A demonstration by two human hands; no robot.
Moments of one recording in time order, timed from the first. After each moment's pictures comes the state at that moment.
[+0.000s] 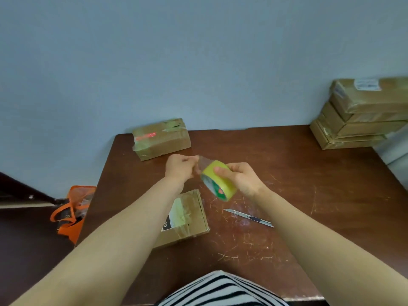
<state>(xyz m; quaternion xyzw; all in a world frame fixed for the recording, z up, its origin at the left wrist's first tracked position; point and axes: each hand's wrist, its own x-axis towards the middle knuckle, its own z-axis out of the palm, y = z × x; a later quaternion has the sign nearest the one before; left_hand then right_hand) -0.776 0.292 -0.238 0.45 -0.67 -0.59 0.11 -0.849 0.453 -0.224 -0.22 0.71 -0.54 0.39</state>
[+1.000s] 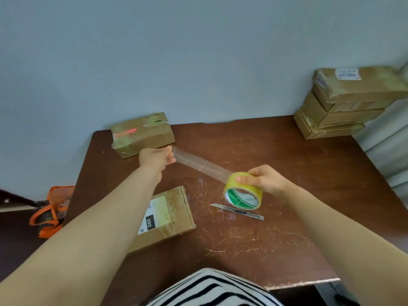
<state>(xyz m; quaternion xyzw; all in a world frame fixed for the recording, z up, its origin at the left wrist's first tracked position) -0.786 0.270 -0.236 0.52 -0.57 -0.61 0.14 -0.910 0.527 -0.247 -0.21 0.81 -0.37 0.40</state>
